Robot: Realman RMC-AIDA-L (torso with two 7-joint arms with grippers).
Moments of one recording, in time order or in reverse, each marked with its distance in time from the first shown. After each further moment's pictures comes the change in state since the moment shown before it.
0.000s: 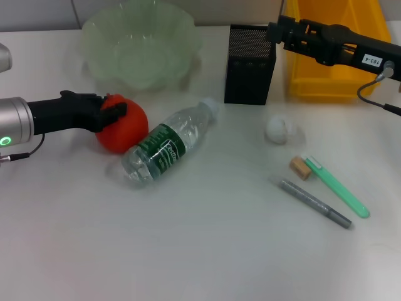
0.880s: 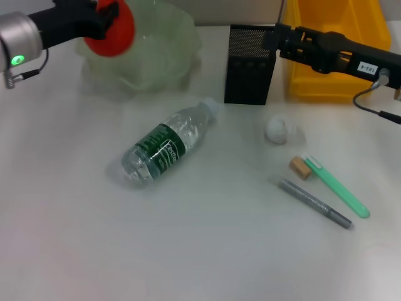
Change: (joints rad) left arm -0.118 -0.004 0.129 0.014 -0.319 -0.266 0.089; right arm -0.004 0.001 -0.001 0.035 -0.004 -0.004 -0.026
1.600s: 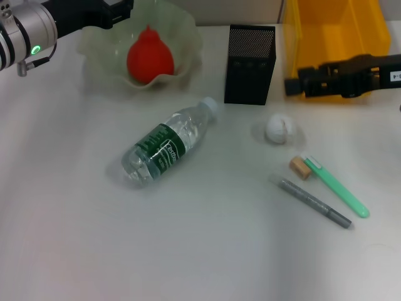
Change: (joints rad) left arm -0.038 -0.004 0.034 -0.067 -0.114 -0.141 0.152; right arm -0.092 0.008 -0.288 -0.701 -0.288 -0.117 0.653
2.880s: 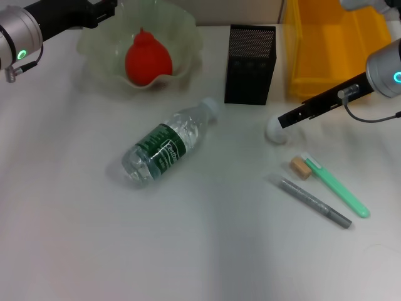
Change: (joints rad) left arm 0.047 0.003 -0.001 0.009 -0.083 0.006 0.026; right arm 0.173 -0.001 -0.319 0.187 -0.438 0.338 0.338
